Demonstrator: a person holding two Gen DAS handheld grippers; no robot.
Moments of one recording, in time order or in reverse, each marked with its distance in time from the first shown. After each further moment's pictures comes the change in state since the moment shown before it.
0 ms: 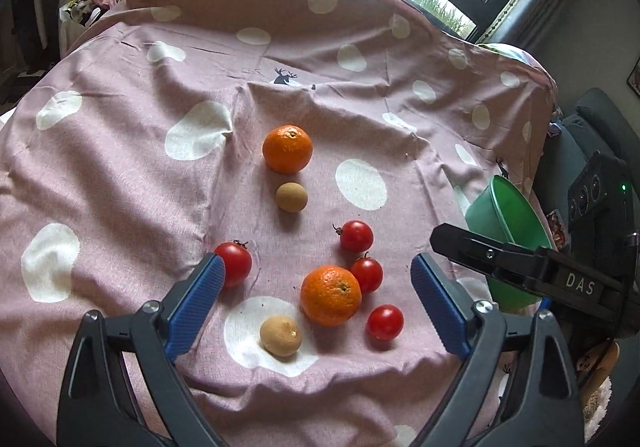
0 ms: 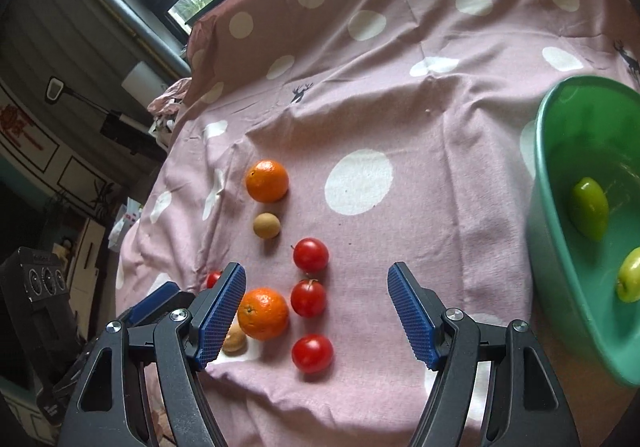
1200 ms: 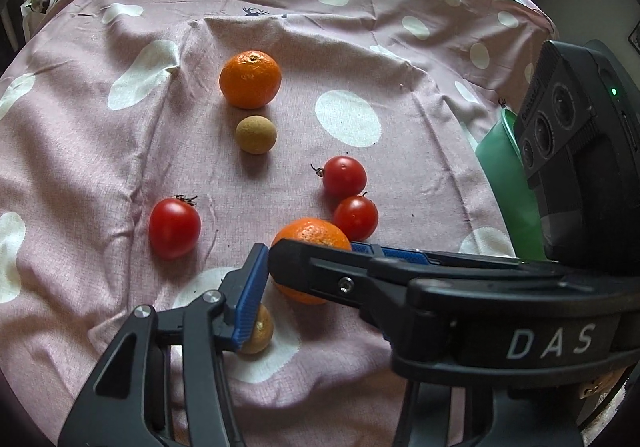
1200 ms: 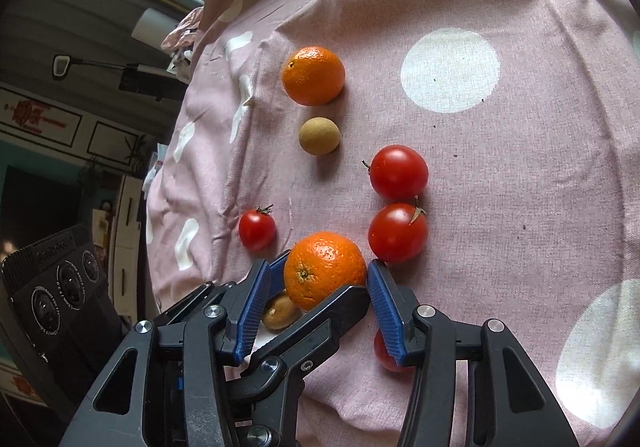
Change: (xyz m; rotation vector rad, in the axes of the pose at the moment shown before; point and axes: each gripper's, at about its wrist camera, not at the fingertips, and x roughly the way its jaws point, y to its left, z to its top) left arm 0.049 -0.015 -0.018 0.072 0.168 0.000; right arm 0.072 0.021 -0.018 0.056 0.297 0.158
